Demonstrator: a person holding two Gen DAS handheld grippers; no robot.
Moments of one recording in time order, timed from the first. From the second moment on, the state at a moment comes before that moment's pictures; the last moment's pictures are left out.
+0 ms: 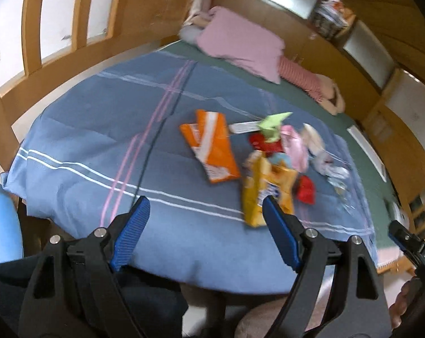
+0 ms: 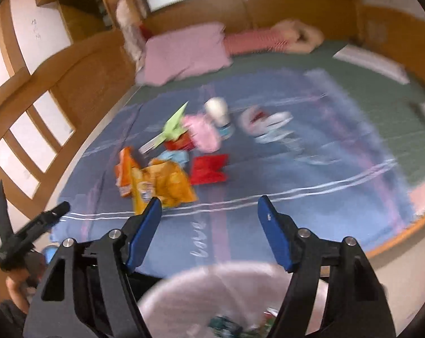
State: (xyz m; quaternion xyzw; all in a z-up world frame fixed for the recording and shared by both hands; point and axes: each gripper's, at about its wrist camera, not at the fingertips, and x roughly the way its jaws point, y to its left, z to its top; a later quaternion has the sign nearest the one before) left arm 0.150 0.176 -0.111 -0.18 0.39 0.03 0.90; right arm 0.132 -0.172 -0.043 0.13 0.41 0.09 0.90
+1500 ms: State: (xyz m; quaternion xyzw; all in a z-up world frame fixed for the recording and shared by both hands) left arm 0.292 0.170 -0.173 -0.21 0.44 0.00 0.87; right arm 0.171 -0.099 -0.110 0.13 0.49 0.13 0.85
